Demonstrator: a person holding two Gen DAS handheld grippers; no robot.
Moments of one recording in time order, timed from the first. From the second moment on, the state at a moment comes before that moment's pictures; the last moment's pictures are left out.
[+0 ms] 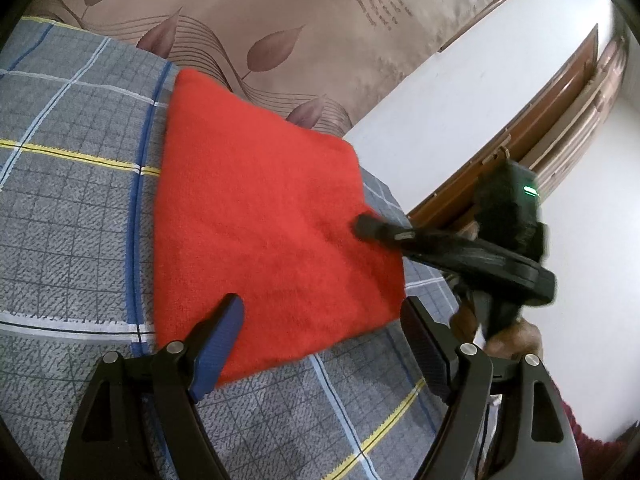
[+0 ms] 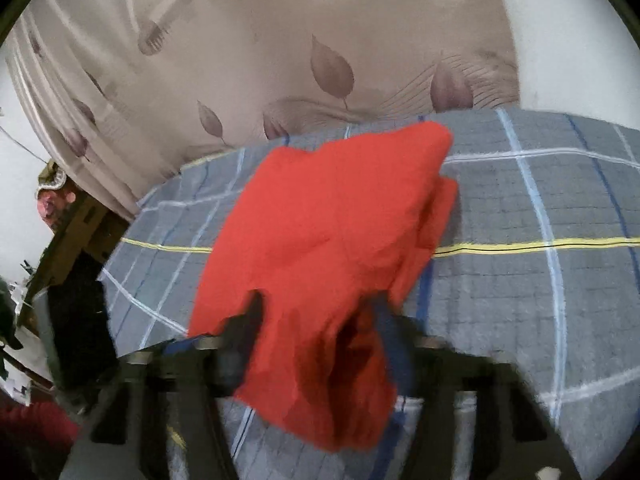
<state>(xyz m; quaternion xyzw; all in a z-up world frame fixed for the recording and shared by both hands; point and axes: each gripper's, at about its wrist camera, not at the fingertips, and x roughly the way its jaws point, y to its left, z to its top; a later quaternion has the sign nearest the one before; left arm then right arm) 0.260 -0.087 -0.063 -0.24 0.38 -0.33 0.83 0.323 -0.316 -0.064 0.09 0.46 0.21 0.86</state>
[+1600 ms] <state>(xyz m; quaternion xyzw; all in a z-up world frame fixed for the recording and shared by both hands) 0.375 -0.054 -0.049 -0.17 0.48 -0.35 0.79 0.341 -0.357 -0.083 0.17 0.45 0.26 0.84</state>
